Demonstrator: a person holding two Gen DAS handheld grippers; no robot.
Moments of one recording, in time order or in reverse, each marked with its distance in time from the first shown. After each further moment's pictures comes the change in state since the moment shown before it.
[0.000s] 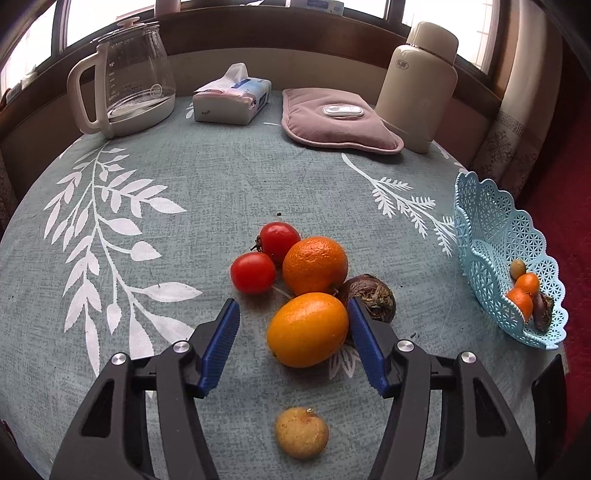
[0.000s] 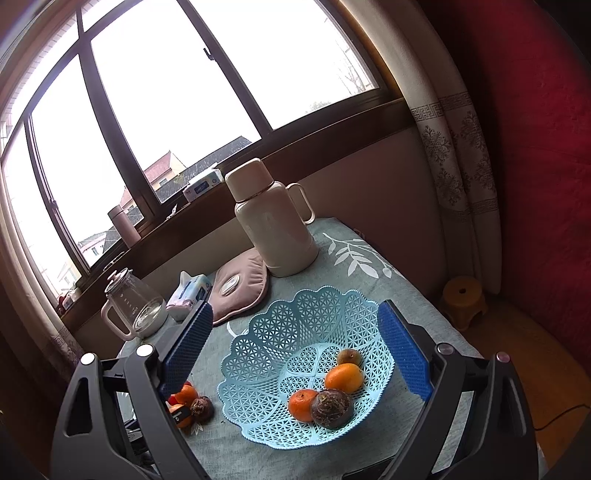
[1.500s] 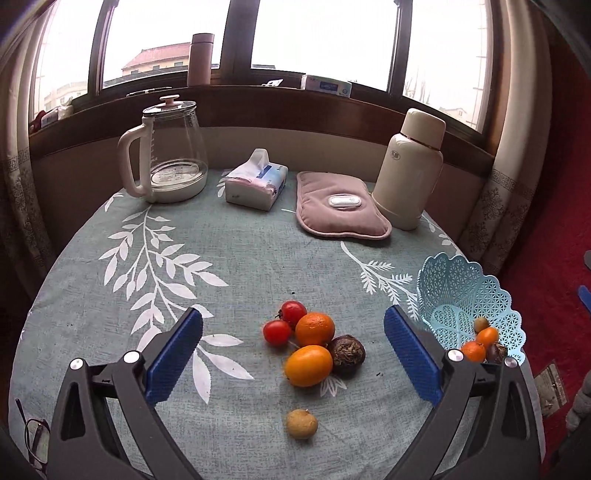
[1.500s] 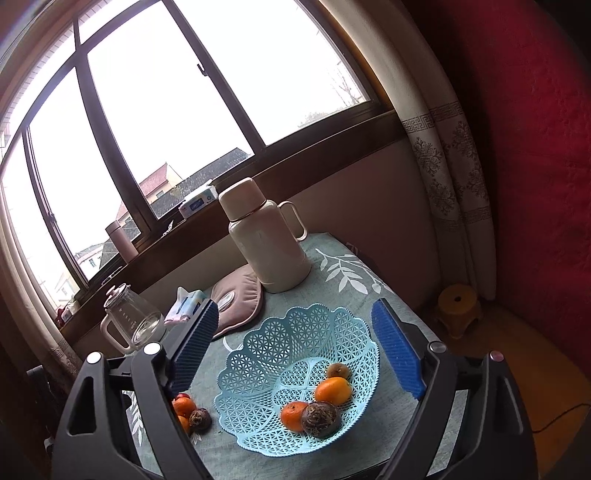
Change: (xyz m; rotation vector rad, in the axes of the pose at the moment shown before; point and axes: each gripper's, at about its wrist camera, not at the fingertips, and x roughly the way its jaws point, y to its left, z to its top) left arm -0.095 0.005 0.019 -0.044 -0.226 0.044; right arm -0.012 -0.012 0.013 0.018 -0.046 -0.010
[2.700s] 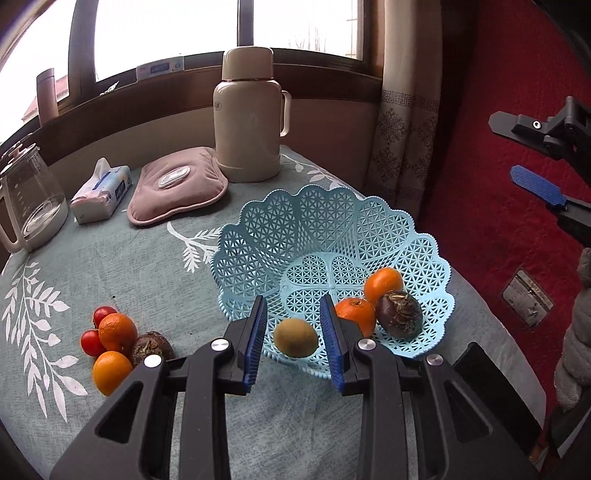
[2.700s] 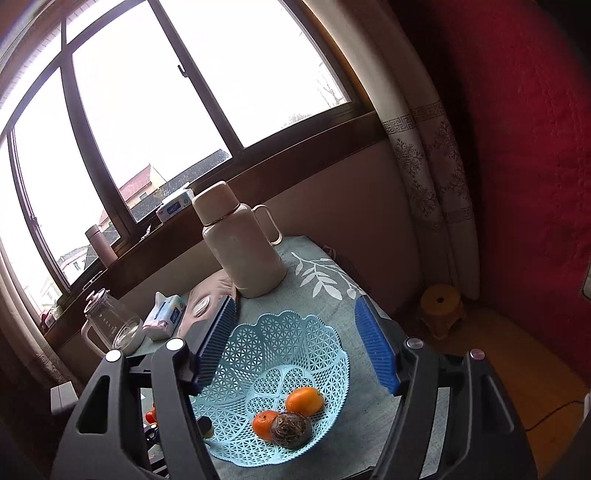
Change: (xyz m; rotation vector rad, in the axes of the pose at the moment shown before) left arm 0.042 -0.169 -0.040 0.346 0.095 -0.261; right arm 0.006 -0.019 0.006 0.009 -0.011 -0.074
